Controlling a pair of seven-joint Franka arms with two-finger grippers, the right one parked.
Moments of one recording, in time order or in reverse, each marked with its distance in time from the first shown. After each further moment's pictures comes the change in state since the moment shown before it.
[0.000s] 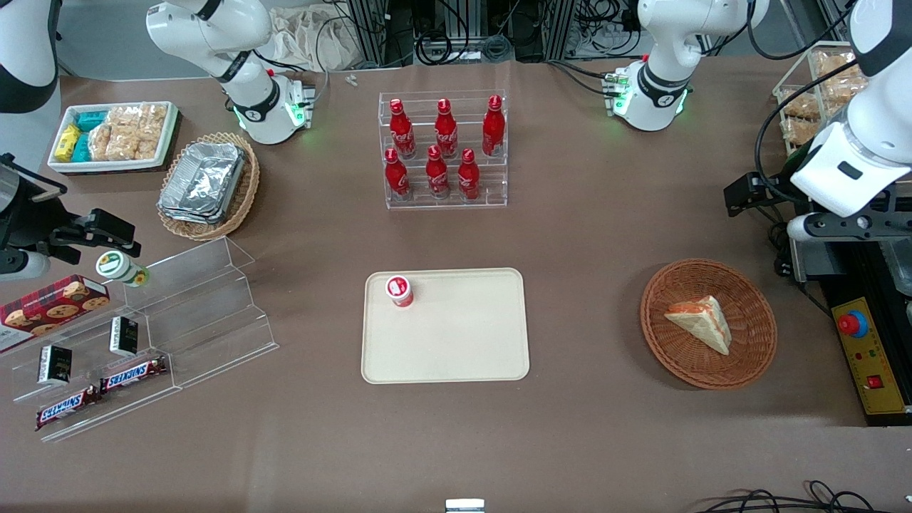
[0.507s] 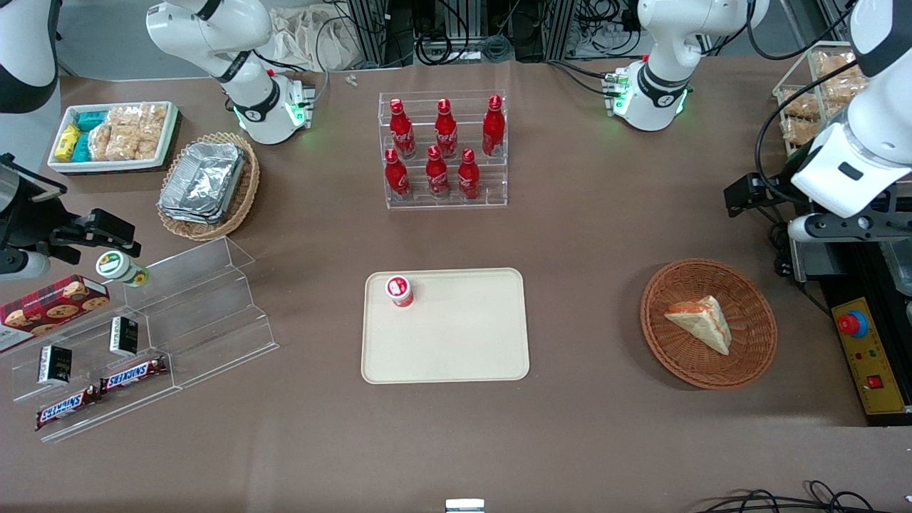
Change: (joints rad) arm 0.000 0.010 0.012 -0.002 0.000 0.000 -0.092
